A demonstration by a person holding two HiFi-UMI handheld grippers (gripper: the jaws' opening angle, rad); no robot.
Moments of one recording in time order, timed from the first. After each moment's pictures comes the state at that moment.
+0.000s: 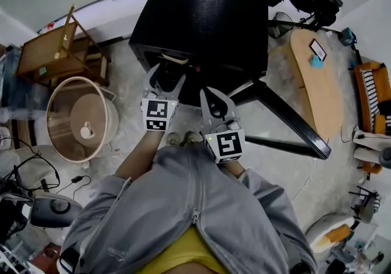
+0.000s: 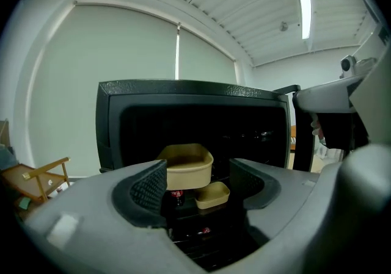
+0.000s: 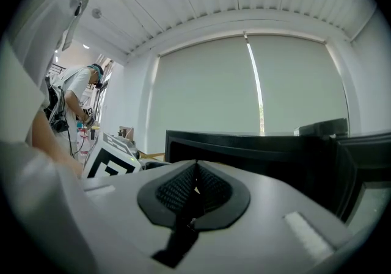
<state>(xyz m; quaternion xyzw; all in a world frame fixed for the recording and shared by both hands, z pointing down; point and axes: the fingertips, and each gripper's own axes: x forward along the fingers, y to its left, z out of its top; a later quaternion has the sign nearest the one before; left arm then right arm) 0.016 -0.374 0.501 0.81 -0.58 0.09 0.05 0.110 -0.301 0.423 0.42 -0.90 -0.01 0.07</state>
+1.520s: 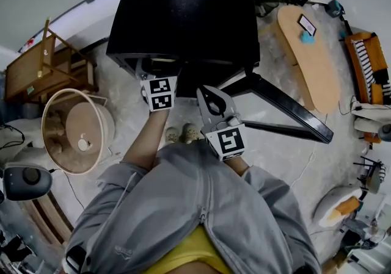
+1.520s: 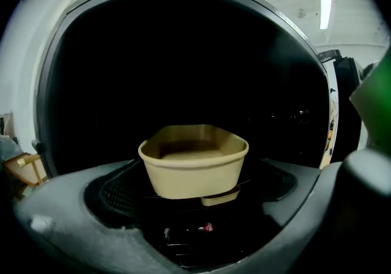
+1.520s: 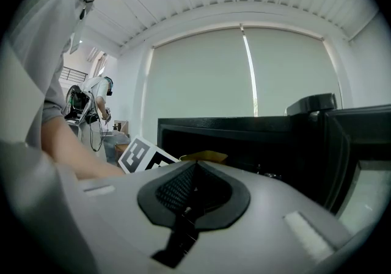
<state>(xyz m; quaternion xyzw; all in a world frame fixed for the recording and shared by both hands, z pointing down) 0.027 -0.449 0.558 0.78 -0.61 0.13 0.10 0.125 -0.313 0.447 0.44 -0.89 0.02 0.09</state>
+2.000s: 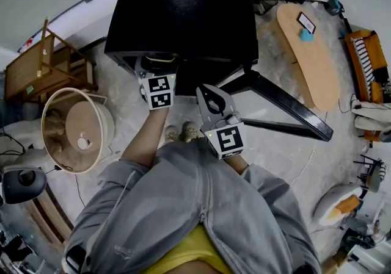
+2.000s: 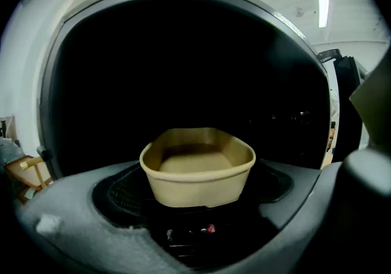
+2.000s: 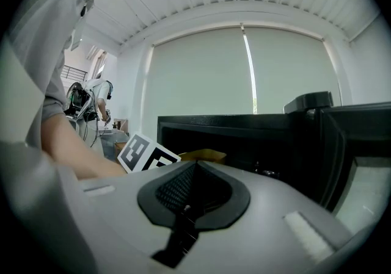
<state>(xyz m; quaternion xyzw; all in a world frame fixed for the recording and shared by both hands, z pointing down) 0.027 -0.450 0.550 0.77 -0.61 0.13 0.09 0.130 -0.311 0.452 0.44 -0.89 0.02 0.10</state>
